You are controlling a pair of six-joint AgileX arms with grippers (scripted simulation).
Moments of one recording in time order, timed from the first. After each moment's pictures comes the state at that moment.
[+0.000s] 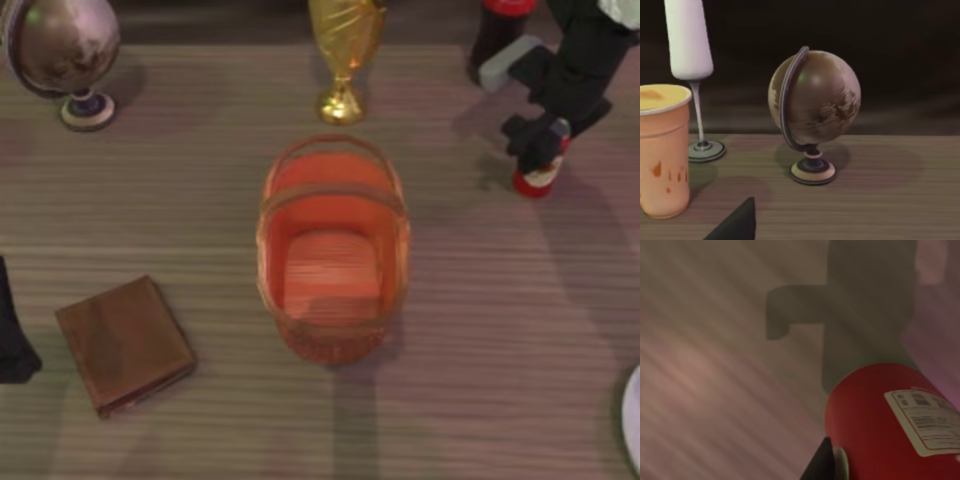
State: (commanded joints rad) left arm 0.00 0.00 0.00 0.00 0.00 0.00; right arm 0.15 2.60 2.36 -1.25 -0.05 -0.59
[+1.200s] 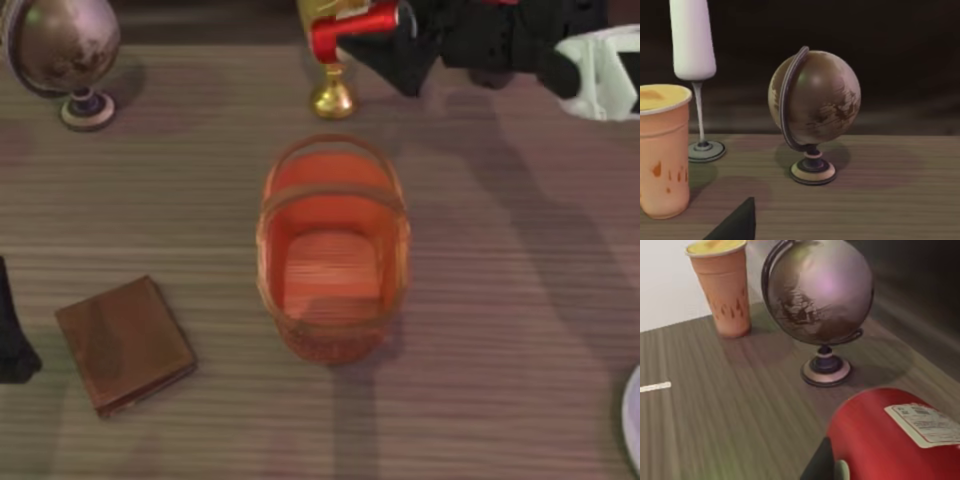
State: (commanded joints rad) left arm 0.00 0.00 0.00 0.00 0.00 0.00; right arm 0.29 2.23 1.58 0.36 -0.87 -0.12
